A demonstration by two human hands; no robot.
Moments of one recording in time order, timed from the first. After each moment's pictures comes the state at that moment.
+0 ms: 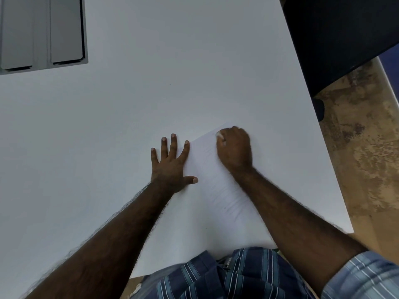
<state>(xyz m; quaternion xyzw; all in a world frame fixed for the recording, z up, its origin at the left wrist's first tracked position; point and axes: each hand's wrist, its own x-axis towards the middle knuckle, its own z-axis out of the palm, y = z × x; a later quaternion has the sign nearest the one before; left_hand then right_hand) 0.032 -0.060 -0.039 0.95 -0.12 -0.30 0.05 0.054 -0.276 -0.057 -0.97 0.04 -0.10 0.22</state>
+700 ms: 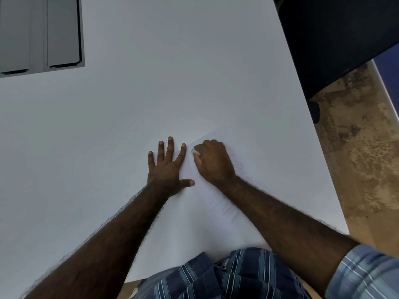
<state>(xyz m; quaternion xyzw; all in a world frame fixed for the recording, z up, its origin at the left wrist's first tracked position) 0.032 -0.058 -0.039 0.95 -0.12 -0.30 0.06 0.033 -0.238 -0.058 -0.97 -0.11 -0.05 0.22</state>
